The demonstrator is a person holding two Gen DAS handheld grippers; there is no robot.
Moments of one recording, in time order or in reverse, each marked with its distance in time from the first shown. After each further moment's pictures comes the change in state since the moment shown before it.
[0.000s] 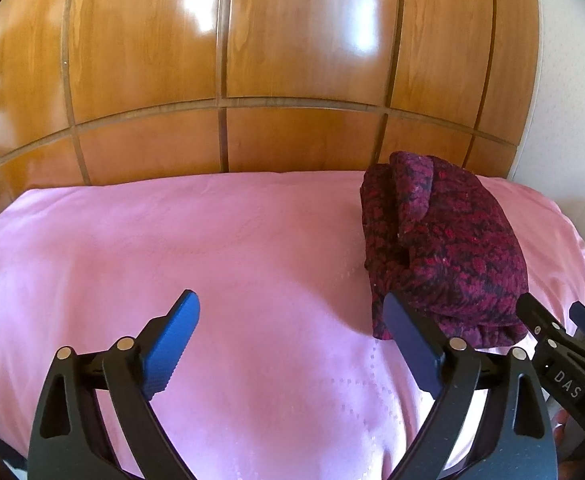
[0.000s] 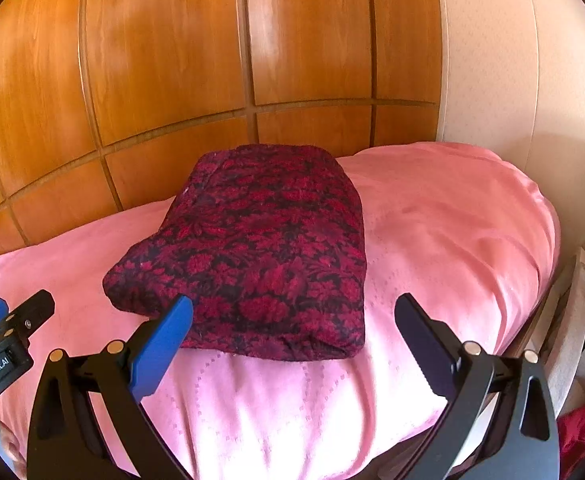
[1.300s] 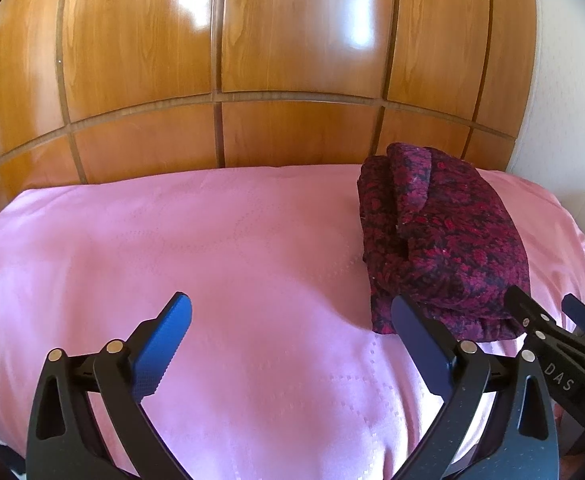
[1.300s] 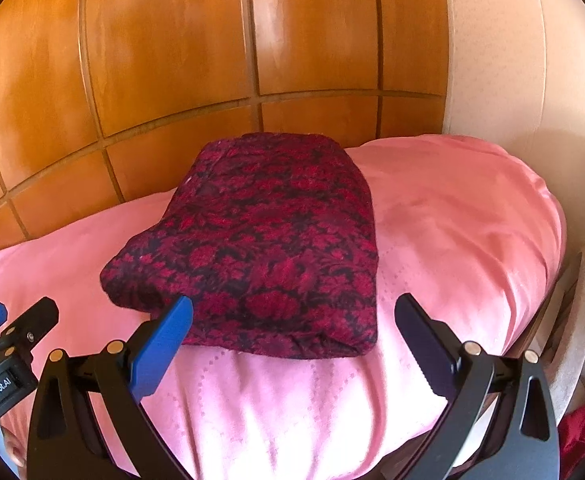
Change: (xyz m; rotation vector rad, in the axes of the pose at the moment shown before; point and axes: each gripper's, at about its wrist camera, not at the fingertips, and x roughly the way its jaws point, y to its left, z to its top) left arm 0.004 -0.005 -0.003 0.009 0.013 -0.005; right arm 0.012 0.007 0.002 -0.012 0.025 0.019
